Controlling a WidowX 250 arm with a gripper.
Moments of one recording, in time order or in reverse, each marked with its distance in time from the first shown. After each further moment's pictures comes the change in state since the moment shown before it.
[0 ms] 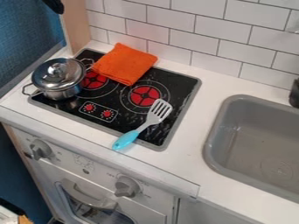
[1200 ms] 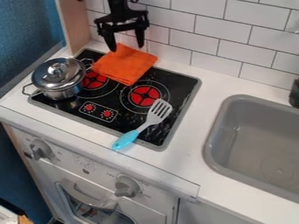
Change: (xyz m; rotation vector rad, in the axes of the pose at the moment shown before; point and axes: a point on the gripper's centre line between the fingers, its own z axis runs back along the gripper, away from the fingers) arm 0.034 -0.032 -0.157 0.222 0.111 -0.146
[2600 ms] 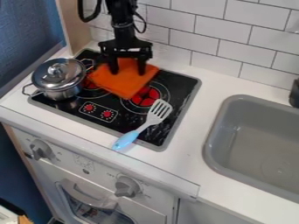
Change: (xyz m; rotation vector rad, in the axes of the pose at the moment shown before) arm -0.063 0.002 -0.031 0.085 0.099 -0.143
